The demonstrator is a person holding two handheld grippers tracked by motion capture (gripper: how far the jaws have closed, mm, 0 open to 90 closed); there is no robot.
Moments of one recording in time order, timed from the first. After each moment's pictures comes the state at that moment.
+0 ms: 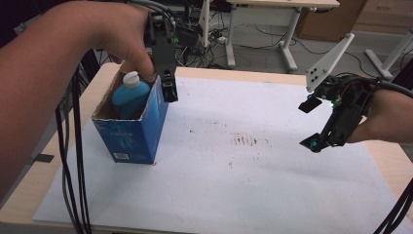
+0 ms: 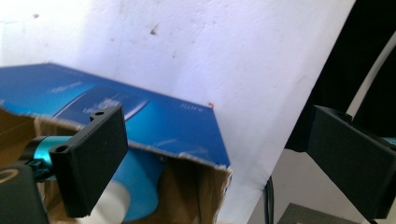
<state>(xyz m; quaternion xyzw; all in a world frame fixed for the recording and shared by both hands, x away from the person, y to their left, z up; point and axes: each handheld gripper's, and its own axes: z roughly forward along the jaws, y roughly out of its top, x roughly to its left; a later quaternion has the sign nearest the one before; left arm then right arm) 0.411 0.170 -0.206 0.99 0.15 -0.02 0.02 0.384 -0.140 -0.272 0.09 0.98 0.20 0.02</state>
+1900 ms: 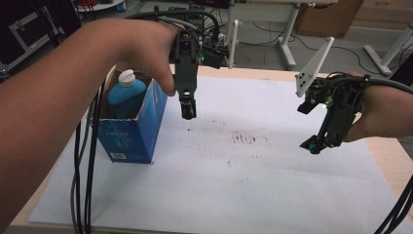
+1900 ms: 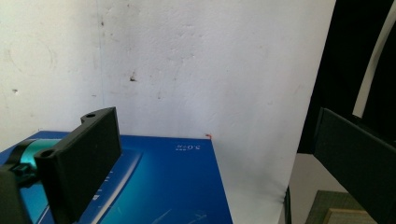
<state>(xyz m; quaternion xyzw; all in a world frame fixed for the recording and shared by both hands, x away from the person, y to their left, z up) 0.409 0.127 -0.230 1.00 0.06 -0.04 0.02 0.388 -0.131 -0.278 0.08 0.99 0.13 0.02</state>
